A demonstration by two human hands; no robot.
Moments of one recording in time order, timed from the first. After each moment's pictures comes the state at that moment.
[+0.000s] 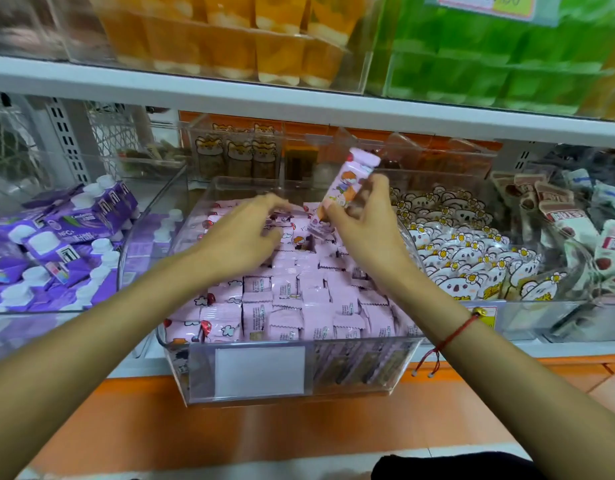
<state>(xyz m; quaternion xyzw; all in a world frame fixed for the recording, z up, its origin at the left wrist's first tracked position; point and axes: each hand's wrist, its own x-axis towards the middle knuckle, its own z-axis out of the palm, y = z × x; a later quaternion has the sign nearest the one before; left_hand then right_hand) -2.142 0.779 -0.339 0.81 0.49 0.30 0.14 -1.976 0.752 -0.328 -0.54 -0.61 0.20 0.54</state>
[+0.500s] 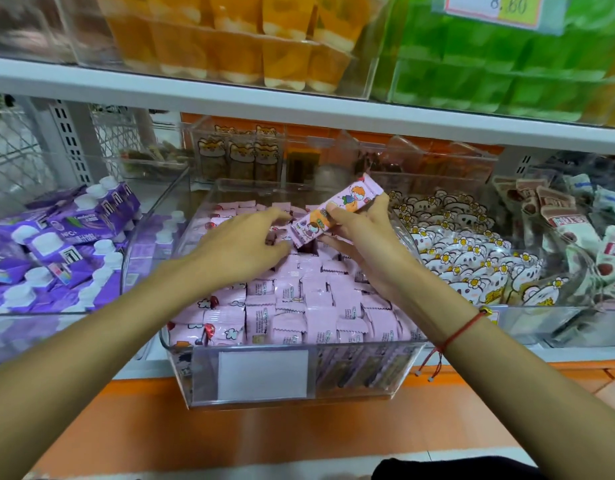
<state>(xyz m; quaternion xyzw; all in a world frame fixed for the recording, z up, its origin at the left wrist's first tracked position) -2.145 0.782 -0.340 0.82 0.51 0.22 0.12 -1.977 0.757 -0.325 -0.48 -0.47 0.47 0.58</state>
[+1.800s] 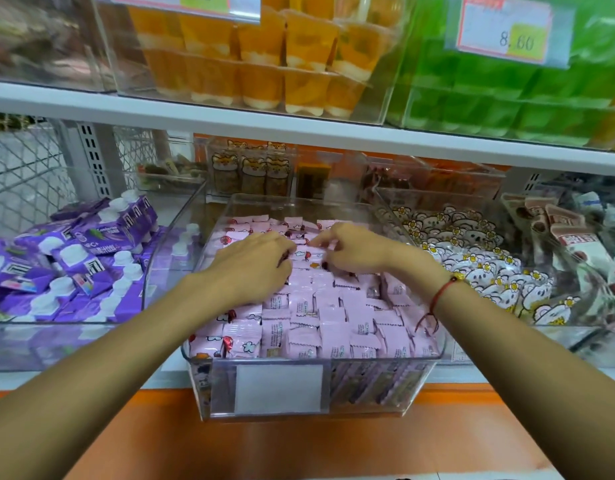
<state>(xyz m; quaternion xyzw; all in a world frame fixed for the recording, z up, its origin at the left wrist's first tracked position) -2.151 0.780 -0.343 0.84 0.53 0.12 0.06 -1.976 0.794 -0.315 -0.59 -0.79 0.16 0.07</state>
